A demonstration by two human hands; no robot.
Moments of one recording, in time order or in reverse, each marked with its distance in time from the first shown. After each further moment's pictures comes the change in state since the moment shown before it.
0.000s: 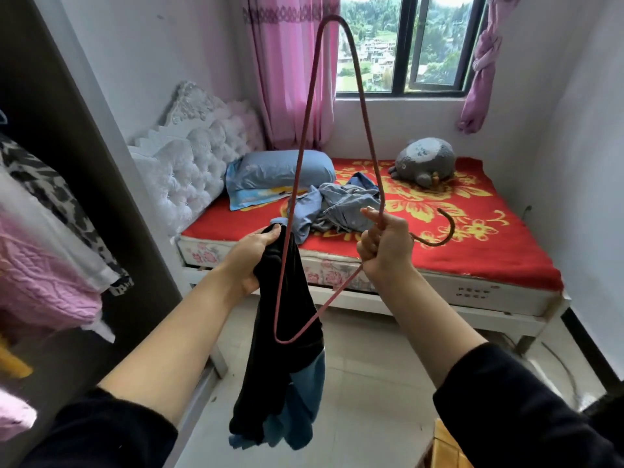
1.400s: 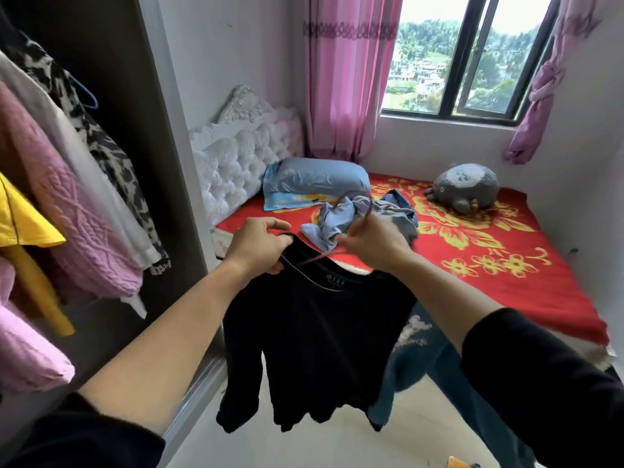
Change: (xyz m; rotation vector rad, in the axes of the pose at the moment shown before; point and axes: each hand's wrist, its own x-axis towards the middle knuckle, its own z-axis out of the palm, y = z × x) left_hand -0.045 0.029 -0.041 0.615 0.356 0.305; right_hand 0.010 0.014 0.056 -1.661 -0.375 -0.566
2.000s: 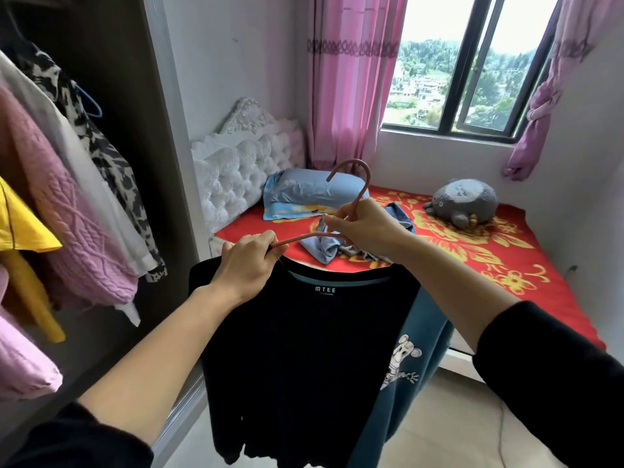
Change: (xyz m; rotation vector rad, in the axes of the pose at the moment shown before) left_hand 0.006 -0.023 -0.002 0.602 0.061 0.358; right_hand 0.027 -0.016 -0.026 0.280 -0.180 -0.129
